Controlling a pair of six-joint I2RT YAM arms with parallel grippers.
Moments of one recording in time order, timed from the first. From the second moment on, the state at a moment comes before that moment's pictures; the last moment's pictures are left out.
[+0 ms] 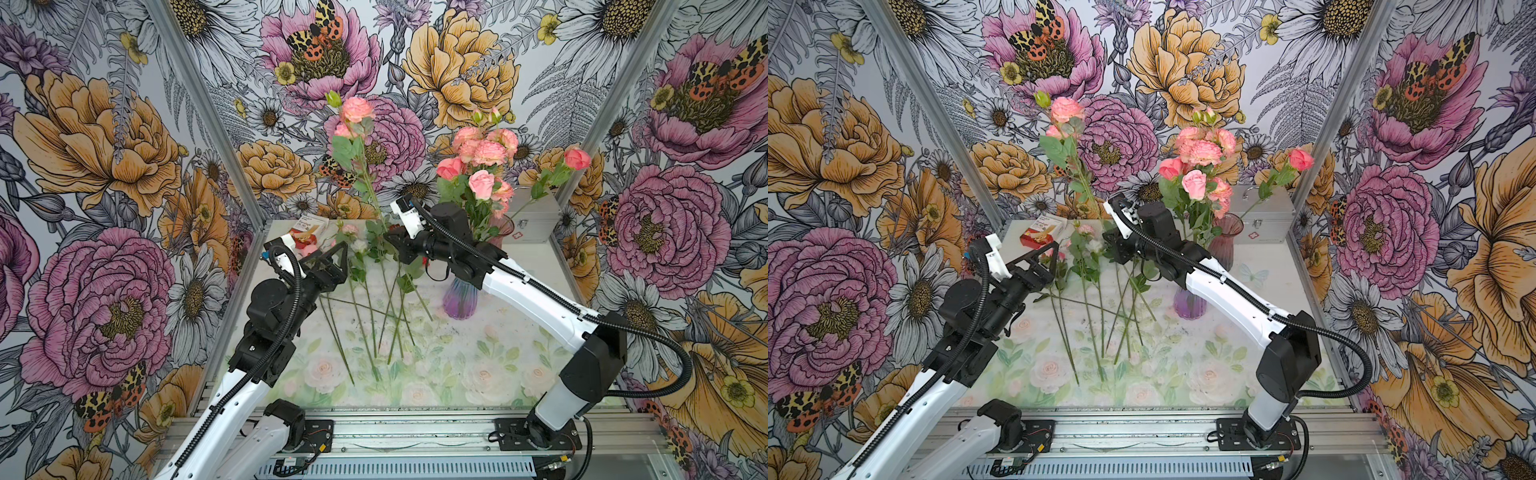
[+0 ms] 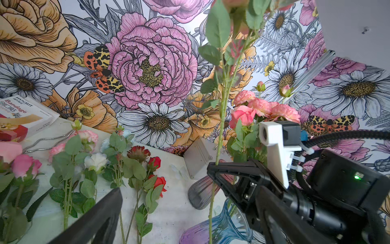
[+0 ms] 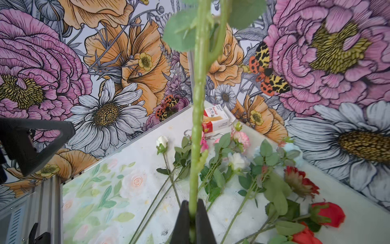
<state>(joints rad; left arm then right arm) -0.37 0.73 0.77 -0.02 -0.01 -0.69 0.69 1.64 1.62 -0.28 -0.26 0.03</state>
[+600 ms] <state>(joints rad) -0.33 0.78 0.72 -0.06 -0.01 -0.69 0.43 1.13 1.63 -0.26 -0.19 -0.01</state>
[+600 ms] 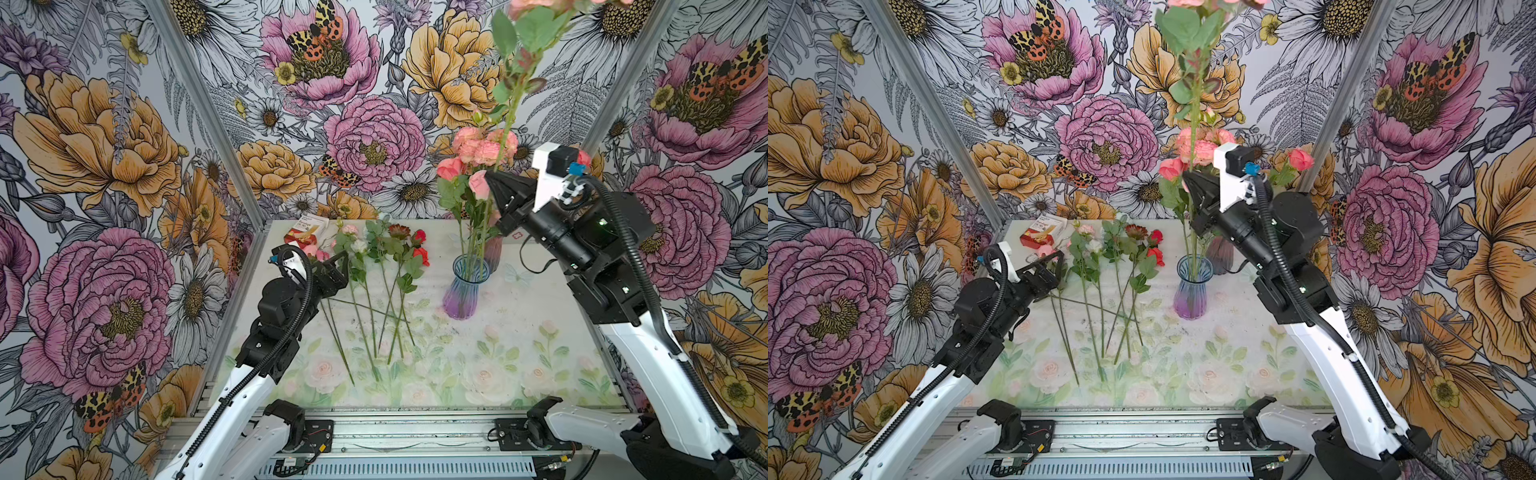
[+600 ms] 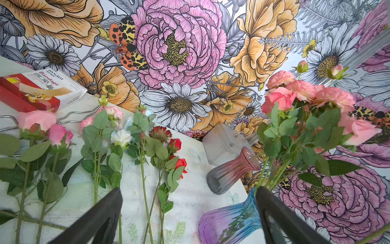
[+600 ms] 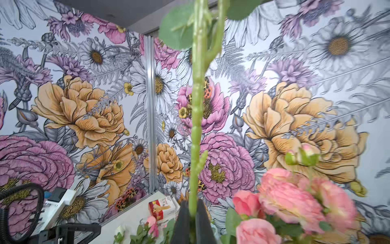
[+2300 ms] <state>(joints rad) -0.26 0.95 0.69 -0.03 0.11 -0.70 -0.05 1.83 1.74 0.32 -0.15 0.15</state>
